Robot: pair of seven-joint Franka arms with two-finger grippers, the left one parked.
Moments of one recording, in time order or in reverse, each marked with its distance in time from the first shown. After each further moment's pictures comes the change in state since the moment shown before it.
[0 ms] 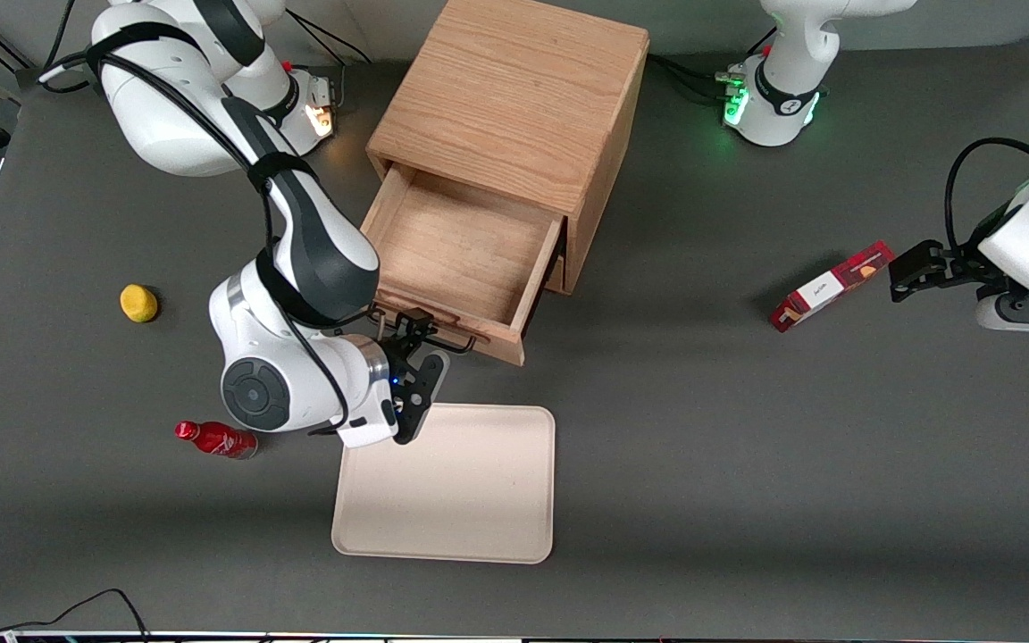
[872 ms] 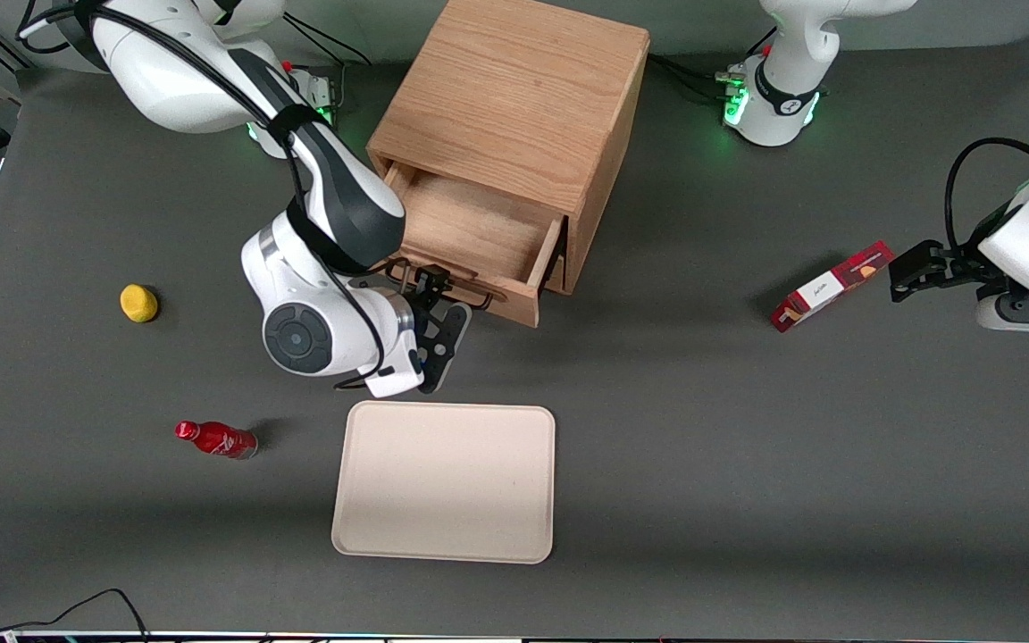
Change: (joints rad) arm 0.001 -0.191 0.055 -0.336 0.001 0.110 0.030
